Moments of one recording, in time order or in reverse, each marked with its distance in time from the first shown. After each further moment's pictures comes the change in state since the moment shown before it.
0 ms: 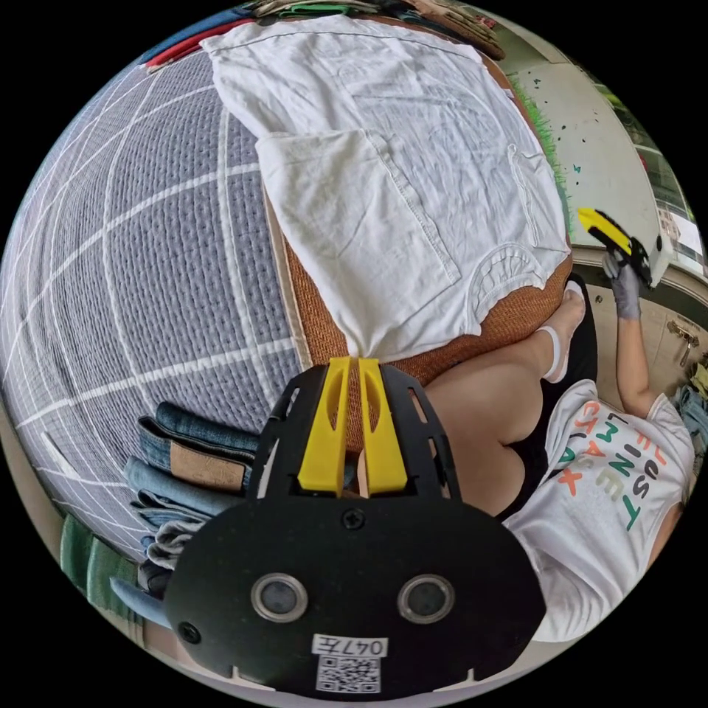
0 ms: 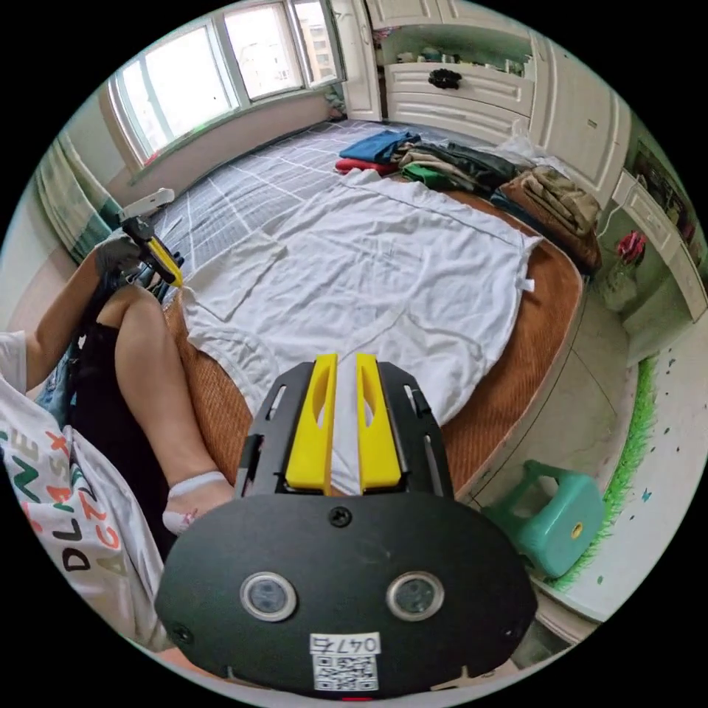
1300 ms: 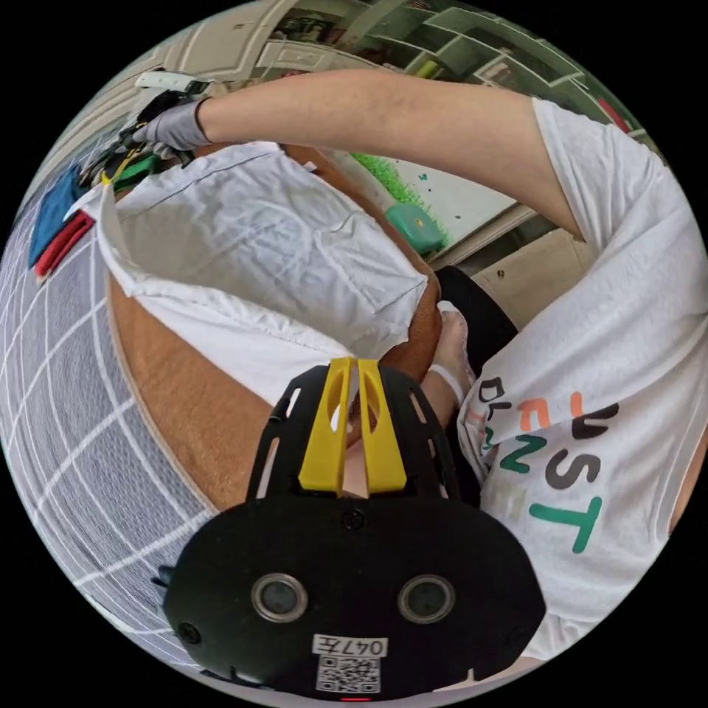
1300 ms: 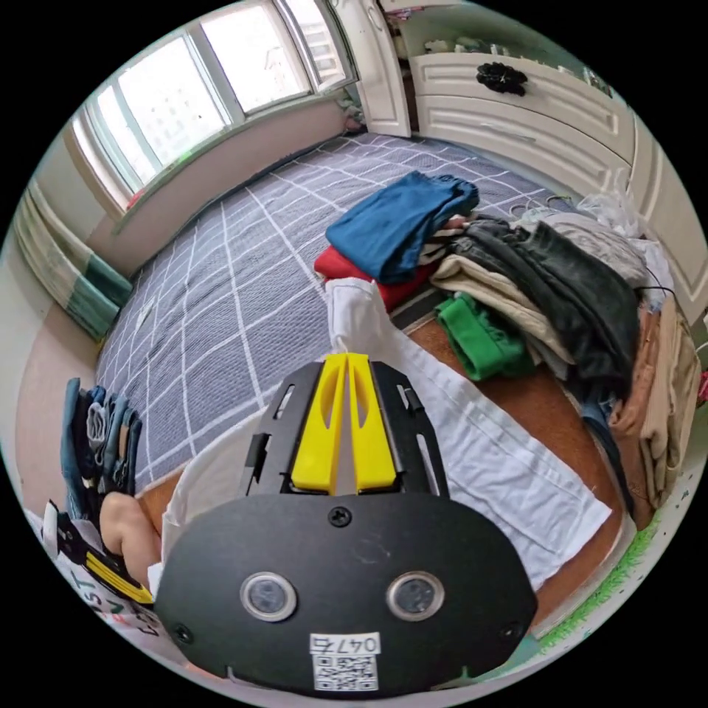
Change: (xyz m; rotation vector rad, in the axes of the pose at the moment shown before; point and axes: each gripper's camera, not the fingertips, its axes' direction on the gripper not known) left arm 0.191 0.164 -0.378 0.348 0.130 0.490; right arm 0.196 -0.434 0.178 0.027 -0.127 -0.052
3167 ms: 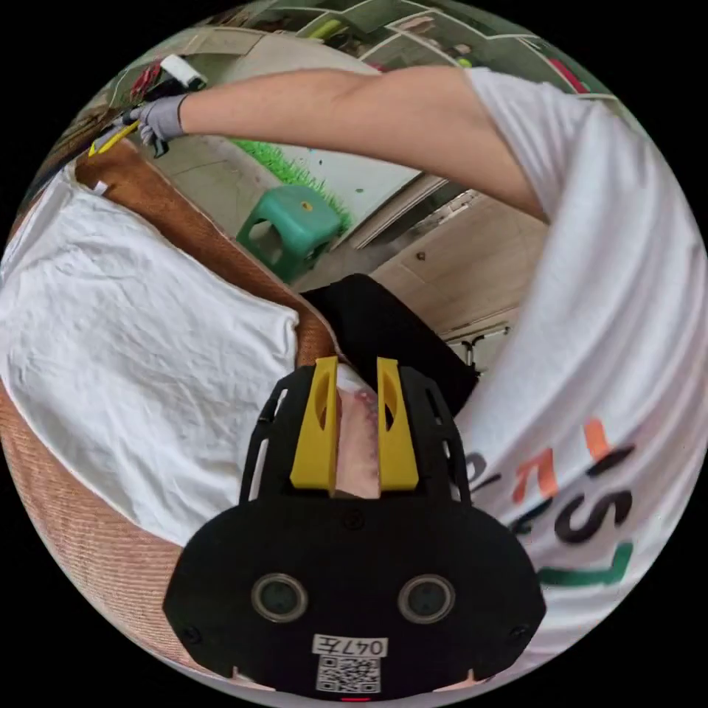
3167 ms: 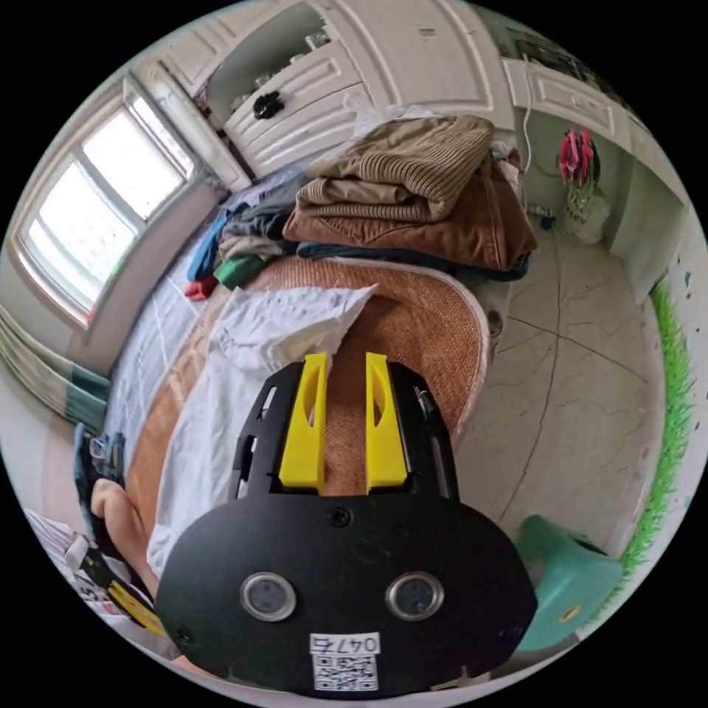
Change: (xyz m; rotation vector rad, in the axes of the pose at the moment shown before) left arm 0.237 -0.139 -0.141 0.718 0.452 0.313; right arm 0.390 0.350 -0.023 0.413 0.637 0.237
